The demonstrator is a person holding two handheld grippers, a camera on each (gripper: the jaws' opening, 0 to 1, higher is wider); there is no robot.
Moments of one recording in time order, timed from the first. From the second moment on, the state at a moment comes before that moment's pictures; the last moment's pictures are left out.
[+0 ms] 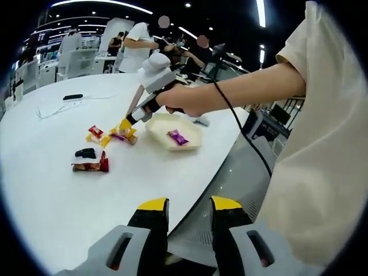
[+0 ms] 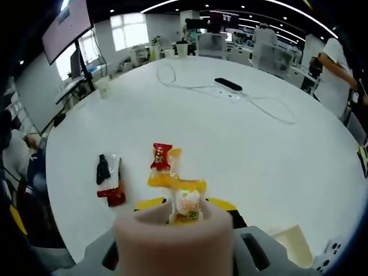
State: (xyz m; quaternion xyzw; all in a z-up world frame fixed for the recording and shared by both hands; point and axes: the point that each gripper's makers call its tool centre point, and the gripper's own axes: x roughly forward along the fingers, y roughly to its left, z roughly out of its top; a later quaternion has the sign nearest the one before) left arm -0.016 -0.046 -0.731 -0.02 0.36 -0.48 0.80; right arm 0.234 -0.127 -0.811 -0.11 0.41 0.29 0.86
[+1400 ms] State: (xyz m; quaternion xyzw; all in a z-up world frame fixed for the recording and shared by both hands) left arm -0.010 -0.050 -0.732 -0.03 0.36 -0.48 0.80; right arm 0.229 -0.123 -0.839 -0.13 0.43 0.29 0.84
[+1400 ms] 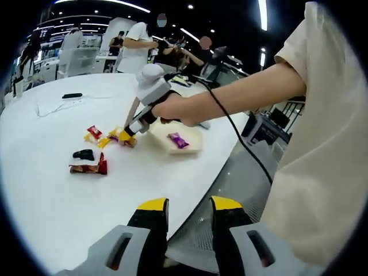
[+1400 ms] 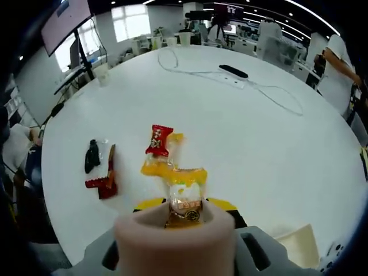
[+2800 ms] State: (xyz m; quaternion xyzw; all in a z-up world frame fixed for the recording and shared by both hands) left arm -0.008 -0.054 -0.731 -0.05 0.35 -0.48 0.80; right arm 0.232 -0.127 -0.838 -0.11 0.43 0.30 0.84
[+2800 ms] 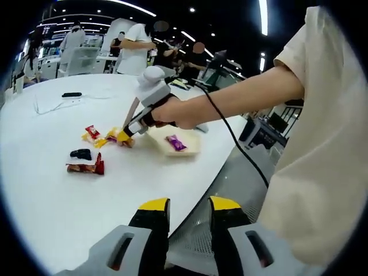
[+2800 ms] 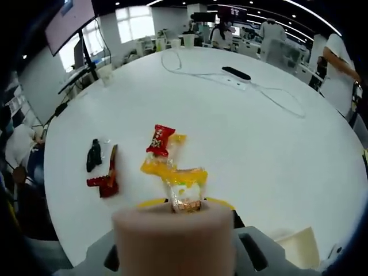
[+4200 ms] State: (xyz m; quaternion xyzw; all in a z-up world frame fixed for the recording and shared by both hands) left arm -0.011 -0.049 -0.723 -0.04 0.34 -0.48 0.81; right arm 0.220 -0.132 -0.803 -0.06 0.41 0.32 0.85
